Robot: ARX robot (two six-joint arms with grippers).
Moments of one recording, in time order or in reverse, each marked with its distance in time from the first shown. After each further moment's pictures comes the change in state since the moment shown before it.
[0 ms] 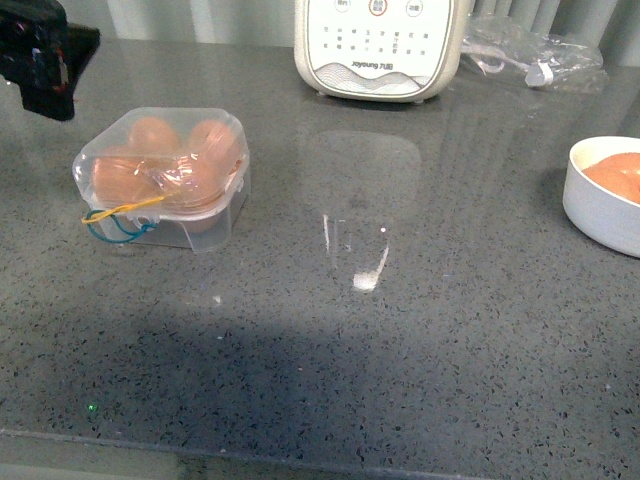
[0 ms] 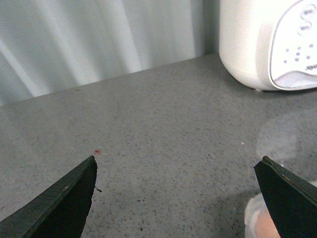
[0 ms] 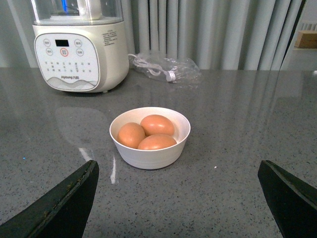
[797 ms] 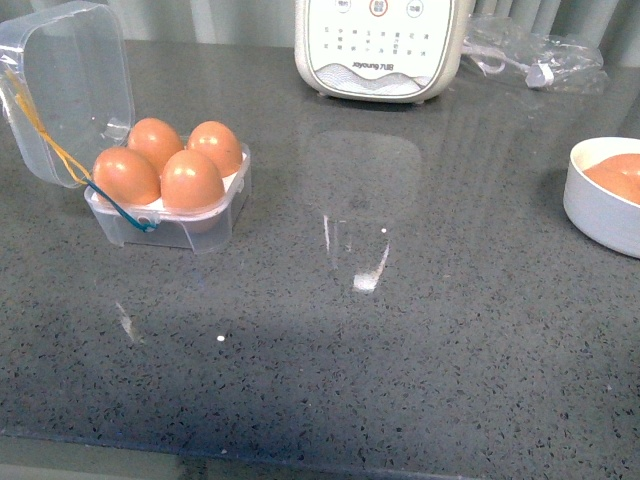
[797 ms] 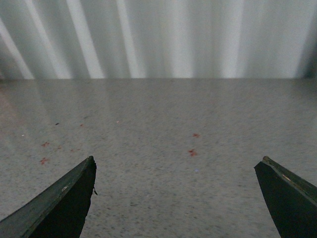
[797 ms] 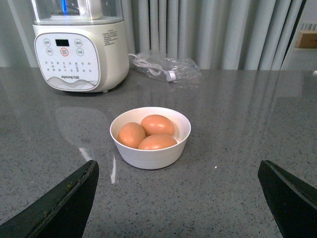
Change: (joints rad) left arm 0.200 -0.084 -0.152 0.152 -0.119 -0.111; right arm 0.000 0.000 0.000 0.000 0.000 0.000
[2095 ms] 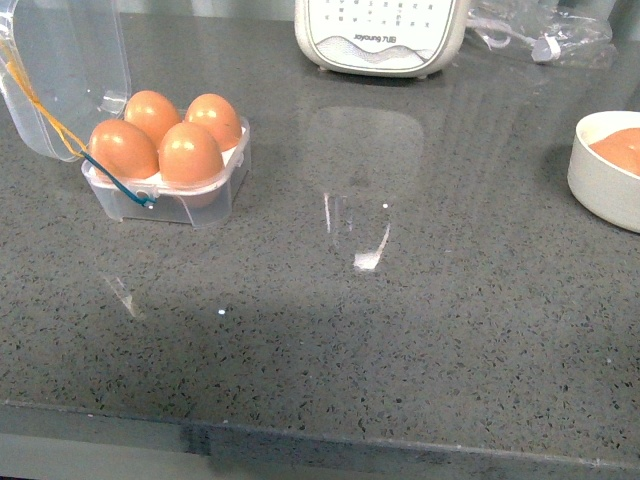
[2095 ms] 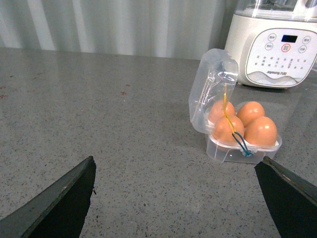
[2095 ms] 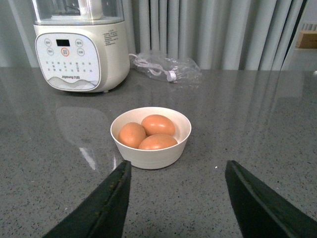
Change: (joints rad) left arm -0.180 -1.485 -0.481 -1.044 0.006 -0.156; right arm 0.000 0.000 0.000 0.000 0.000 -0.001
